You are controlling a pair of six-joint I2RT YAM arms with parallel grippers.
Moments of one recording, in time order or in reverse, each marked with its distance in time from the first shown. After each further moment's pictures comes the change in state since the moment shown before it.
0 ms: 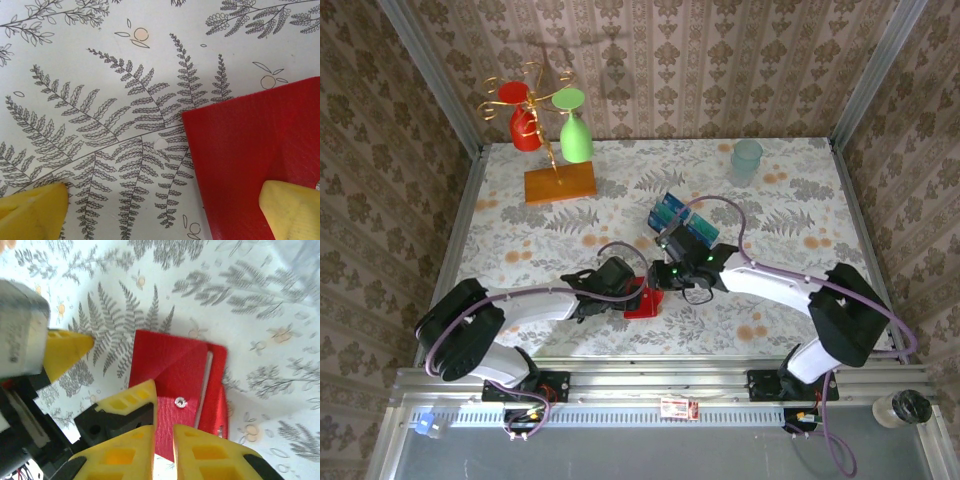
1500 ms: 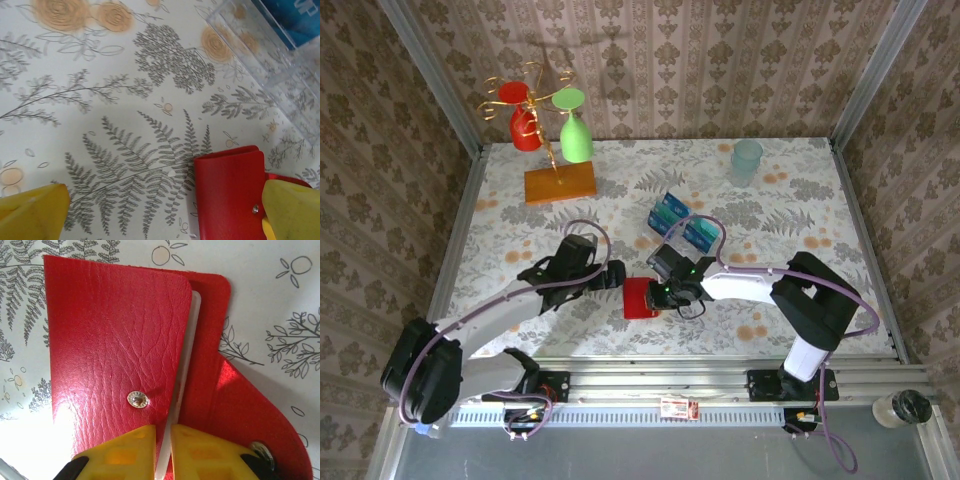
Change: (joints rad) left arm 0.261 -0.264 -0.019 -0.031 0.250 0.043; right arm 0.078 0.172 -0.066 0.087 -0.010 0.028
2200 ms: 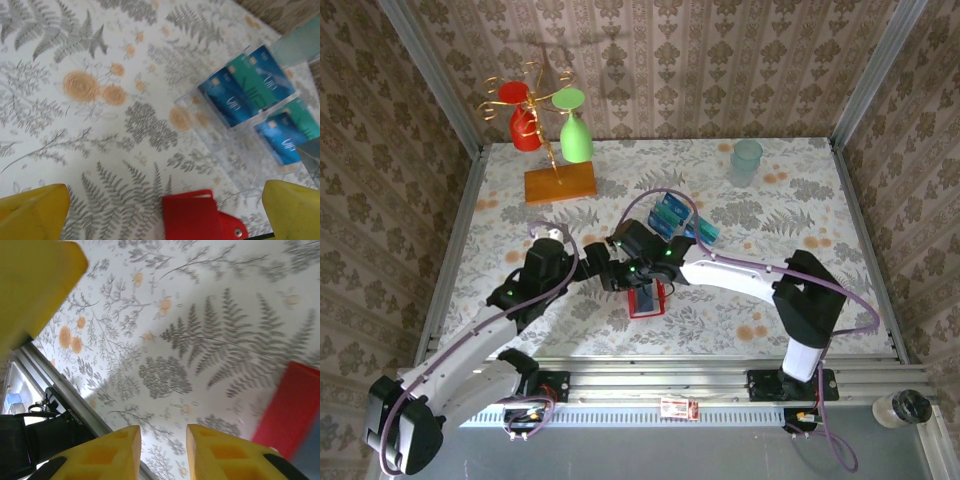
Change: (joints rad) left arm 0.085 -0.316 -0.073 0.047 -0.046 -0.137; right arm 0.078 0.071 0.383 -0.105 -0.068 -0.060
